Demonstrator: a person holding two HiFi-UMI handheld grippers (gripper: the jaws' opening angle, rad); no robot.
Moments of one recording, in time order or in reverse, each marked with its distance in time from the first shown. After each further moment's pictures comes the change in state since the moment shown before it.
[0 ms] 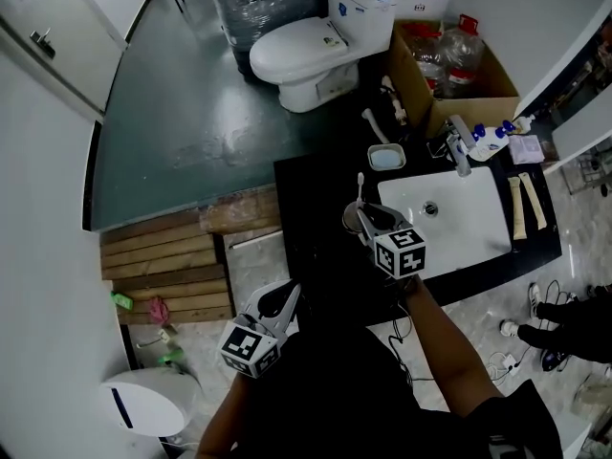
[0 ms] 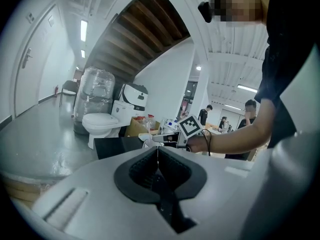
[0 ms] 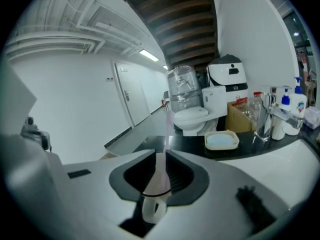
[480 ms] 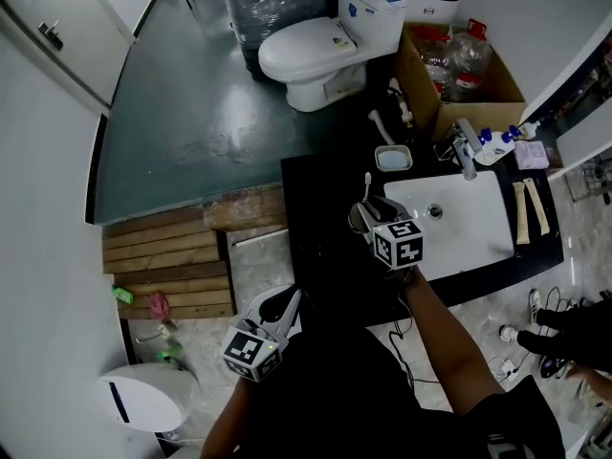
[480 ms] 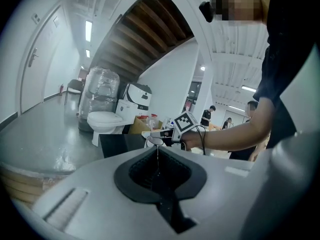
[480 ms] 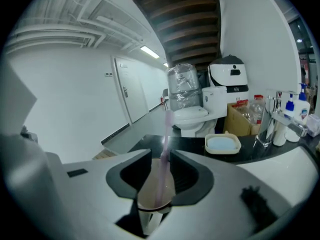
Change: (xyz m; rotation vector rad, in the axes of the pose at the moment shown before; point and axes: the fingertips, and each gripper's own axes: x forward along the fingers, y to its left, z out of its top) left arm -0.016 0.002 -0.014 -0.026 0.003 0.042; right arm 0.020 -0.003 0.004 -0.033 0.031 -0.030
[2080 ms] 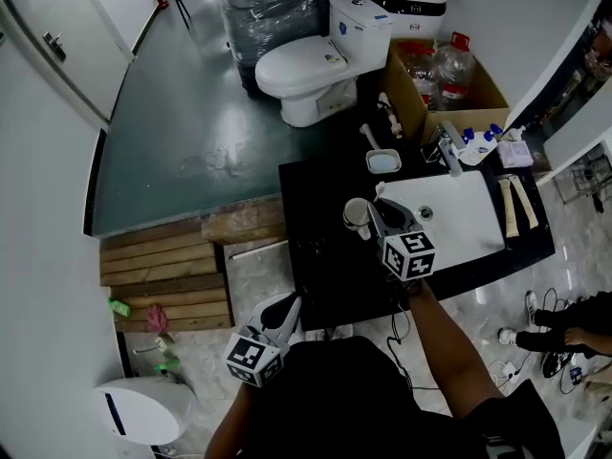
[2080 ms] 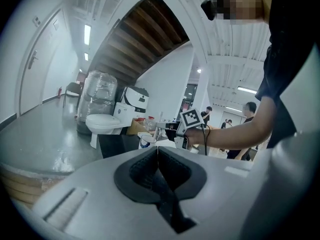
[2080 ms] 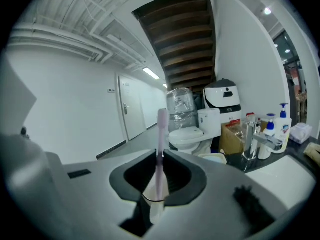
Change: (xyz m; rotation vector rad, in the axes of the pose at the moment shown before) left arm -0.031 -0.025 -0.011 0.018 -0.036 -0.014; right arm -0.071 0.011 0.033 -0.031 -0.241 -0.048
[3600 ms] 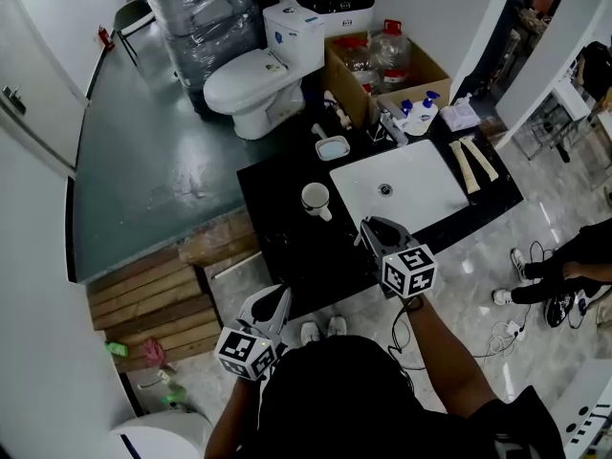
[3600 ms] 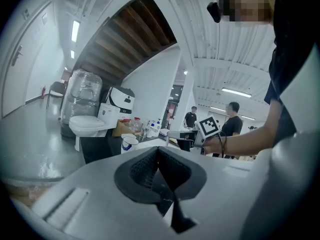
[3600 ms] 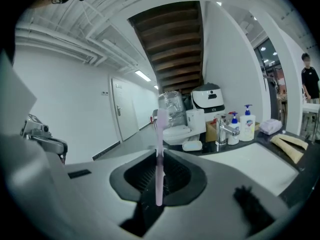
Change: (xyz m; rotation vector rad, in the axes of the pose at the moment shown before) left arm -0.002 -0.046 0.004 0.048 -0.013 -0.165; right arm -0.136 0.010 -0.030 0.053 -0.007 -0.108
